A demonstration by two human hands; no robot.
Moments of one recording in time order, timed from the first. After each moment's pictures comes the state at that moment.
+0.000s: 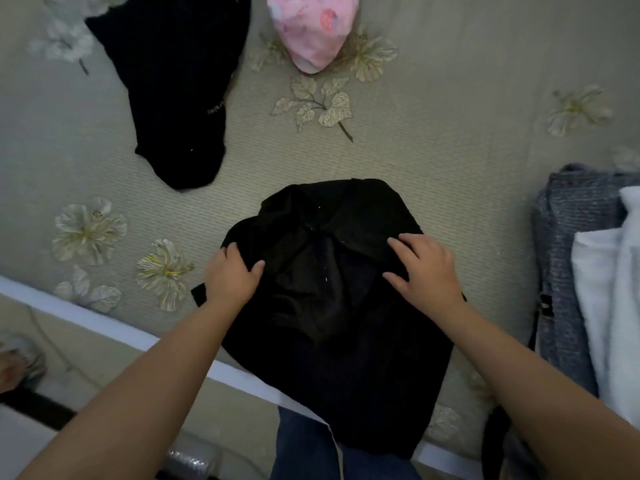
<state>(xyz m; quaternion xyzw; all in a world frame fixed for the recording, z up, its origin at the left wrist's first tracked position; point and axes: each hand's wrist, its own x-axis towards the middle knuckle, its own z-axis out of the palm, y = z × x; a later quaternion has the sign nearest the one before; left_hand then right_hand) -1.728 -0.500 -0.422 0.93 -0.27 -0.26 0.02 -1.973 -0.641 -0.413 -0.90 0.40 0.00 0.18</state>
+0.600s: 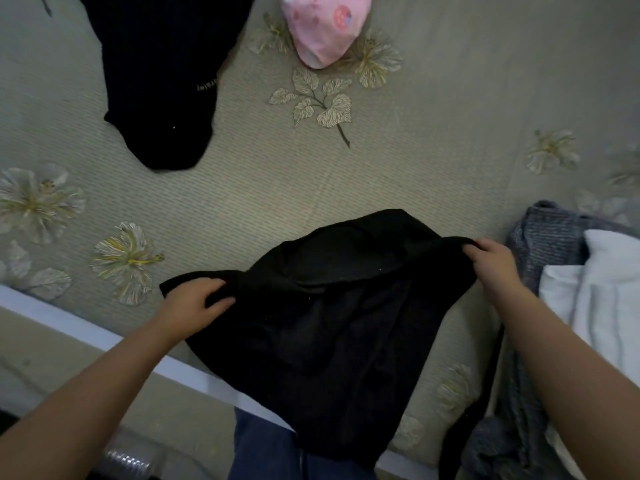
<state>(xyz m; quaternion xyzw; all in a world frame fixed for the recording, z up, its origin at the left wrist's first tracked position) -1.709 -0.441 -0.428 0.81 -0.46 -0.34 0.14 -2.008 -0.732 -0.397 -0.56 0.71 -0.05 0.42</state>
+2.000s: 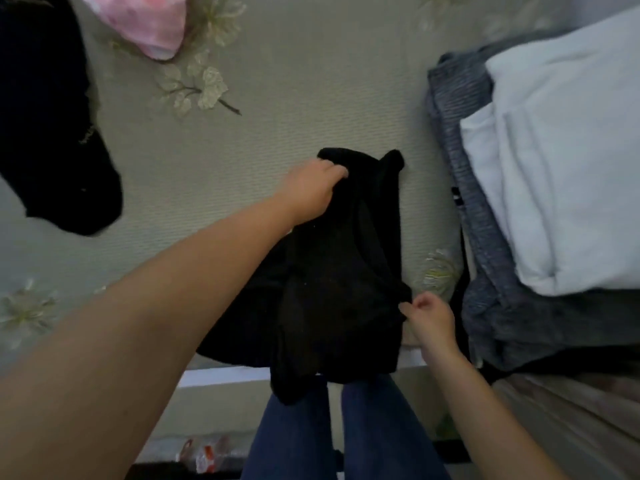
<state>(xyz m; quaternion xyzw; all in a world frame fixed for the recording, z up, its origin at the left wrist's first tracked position) -1.873 -0.670 -0.383 0.57 -0.77 -0.26 -0.04 -2.075 -0.522 -0.392 -0.28 0.81 -0.08 0.50</state>
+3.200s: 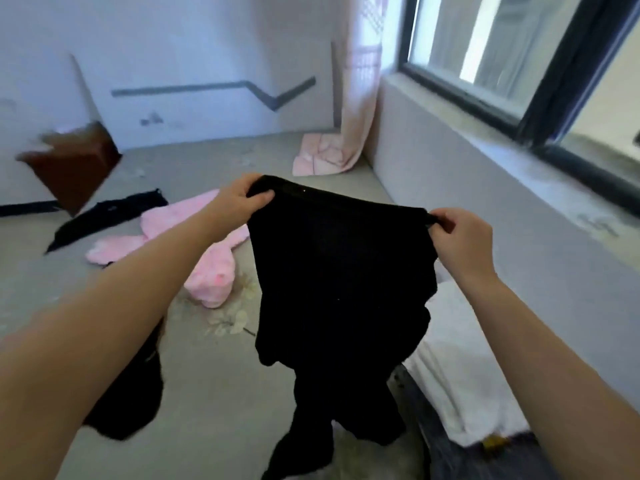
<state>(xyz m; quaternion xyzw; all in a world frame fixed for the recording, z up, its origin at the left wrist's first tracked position) -1.809 -0.713 0.003 0.59 -0.64 -0.32 0.38 -2.104 -0.690 -0.032 -0.65 0.63 -0.42 0.06</state>
